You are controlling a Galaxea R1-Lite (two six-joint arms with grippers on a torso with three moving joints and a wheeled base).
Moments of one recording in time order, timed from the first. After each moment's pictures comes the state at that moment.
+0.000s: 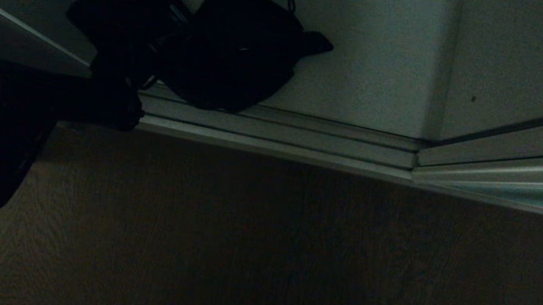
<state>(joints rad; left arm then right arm) -0.11 2.34 -1.95 -1.19 -0.29 -0.66 0.00 0.00 0.00 -0.01 0.02 -0.06</state>
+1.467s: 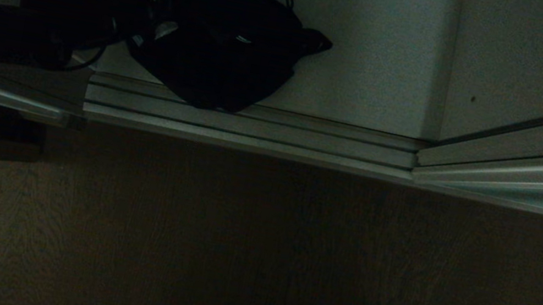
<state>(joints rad) 0.00 2.07 -1.93 -0.38 -0.44 -0.92 0.00 0.00 0.00 -0.01 0.02 -0.06</state>
